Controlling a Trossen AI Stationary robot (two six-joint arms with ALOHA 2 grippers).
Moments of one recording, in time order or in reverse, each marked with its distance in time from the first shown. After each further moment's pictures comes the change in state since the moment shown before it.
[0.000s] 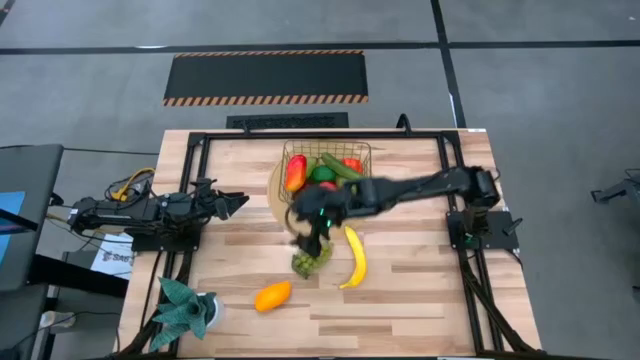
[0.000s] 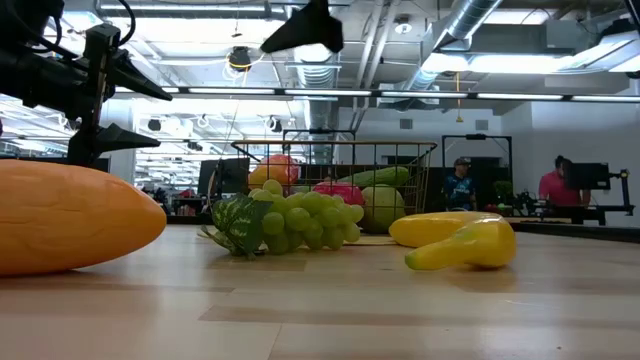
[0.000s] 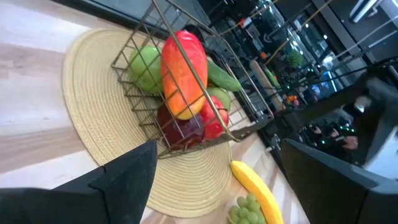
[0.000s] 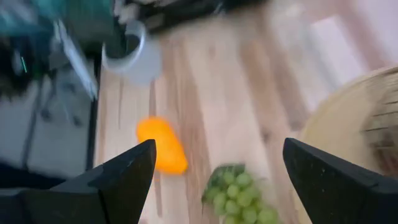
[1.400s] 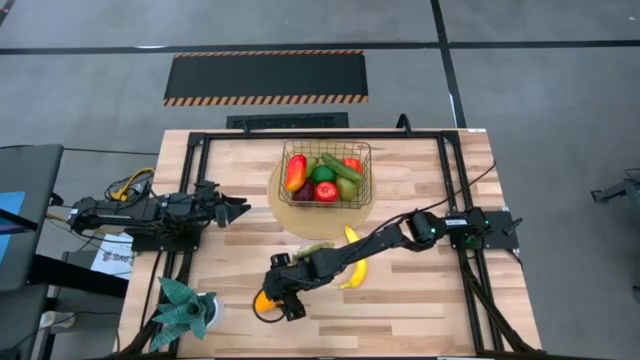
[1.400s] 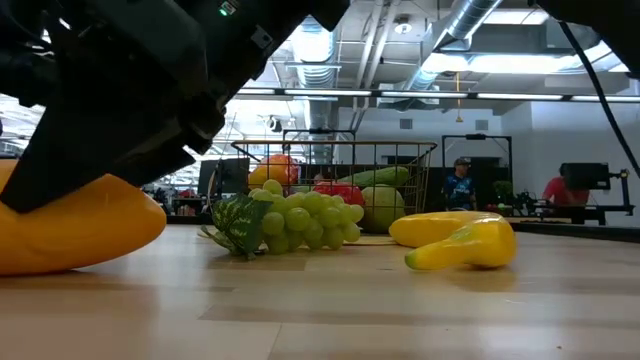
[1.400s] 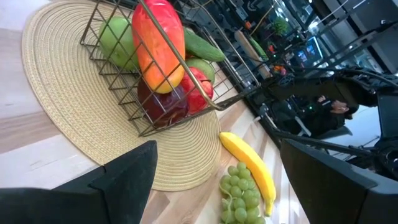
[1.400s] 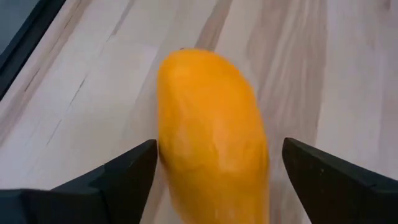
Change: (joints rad) left arm 0.000 0.000 0.000 -0.005 0.137 0.066; right arm 0.208 0.607 0.362 0.109 0.037 -0.422
